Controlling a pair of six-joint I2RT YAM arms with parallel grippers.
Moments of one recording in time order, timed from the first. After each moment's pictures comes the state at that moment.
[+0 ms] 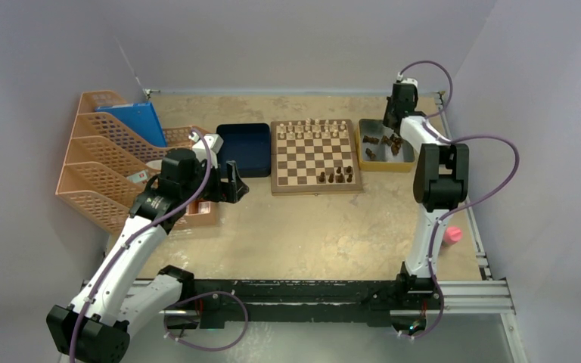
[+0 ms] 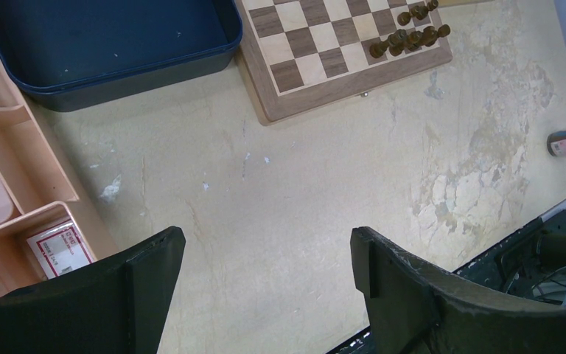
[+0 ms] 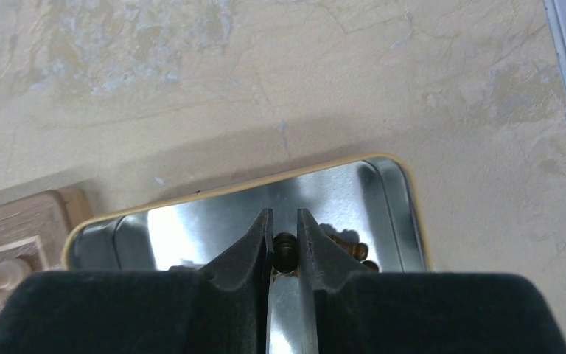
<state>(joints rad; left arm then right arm) -0.32 0.91 0.87 -0.56 0.26 -0.29 0.00 2.13 1.63 -0.18 0.22 0.16</state>
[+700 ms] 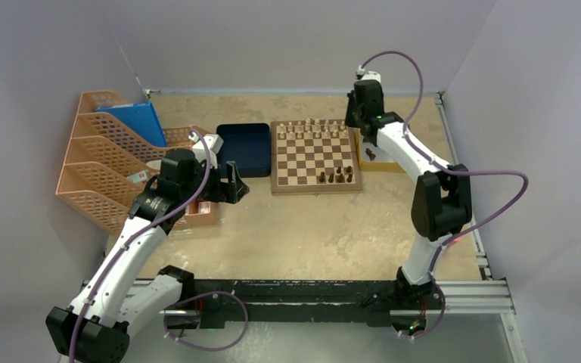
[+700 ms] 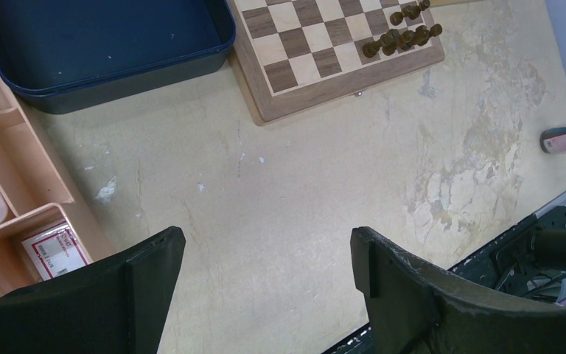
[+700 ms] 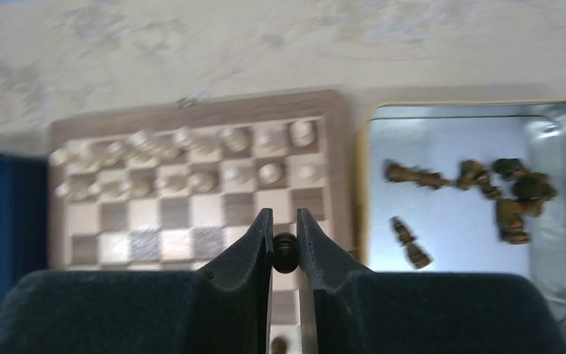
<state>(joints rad) -0.32 0.90 0.87 -0.56 0.27 -0.29 0.28 1.84 1.52 -0.28 0.21 0.28</state>
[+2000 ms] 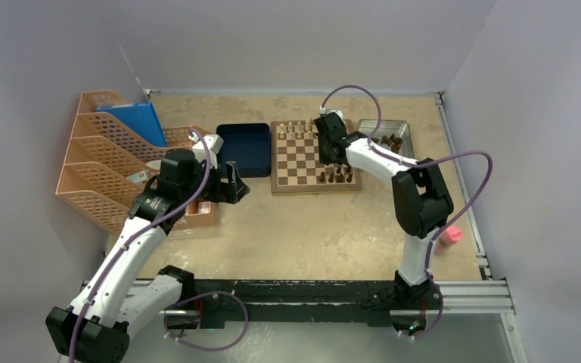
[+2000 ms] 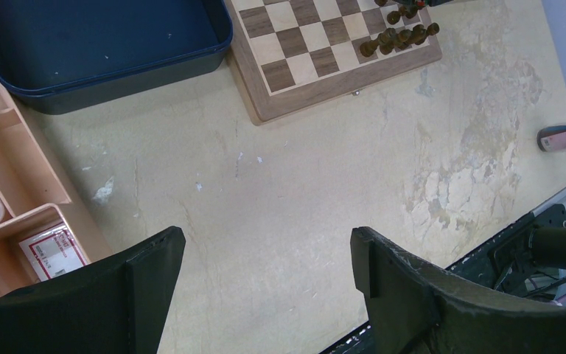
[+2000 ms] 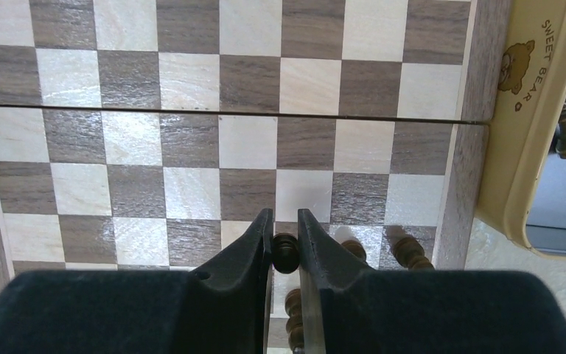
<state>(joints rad) -0.32 0.90 0.87 -0.56 0.28 -0.29 0.51 1.91 1.40 -0.41 0.27 0.36</state>
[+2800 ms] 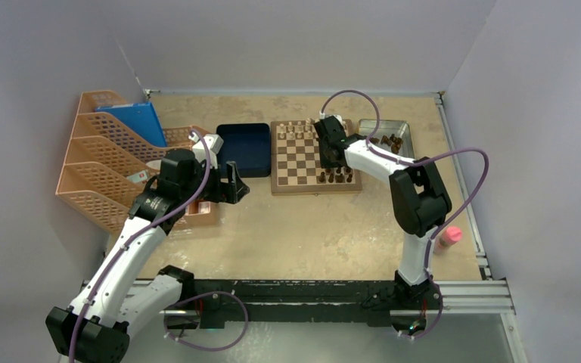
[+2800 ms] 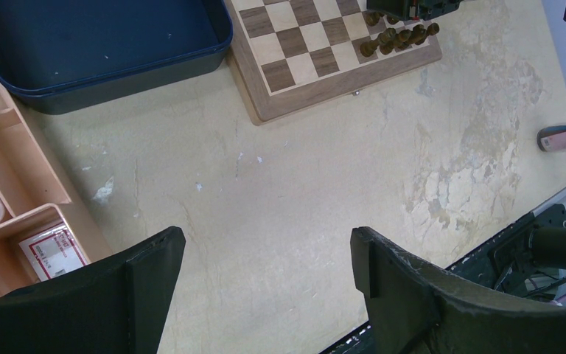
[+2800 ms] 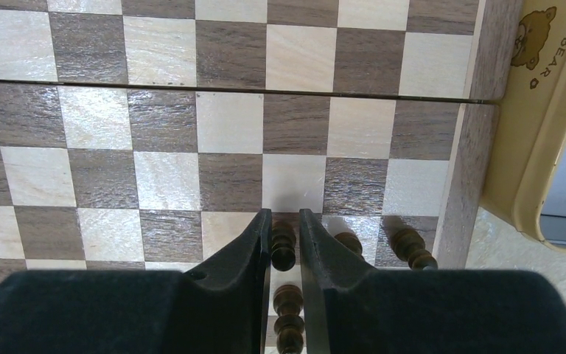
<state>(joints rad) -0.32 0.90 0.87 -0.56 0.28 -0.29 0.51 1.93 1.38 -0.44 0.27 0.35</state>
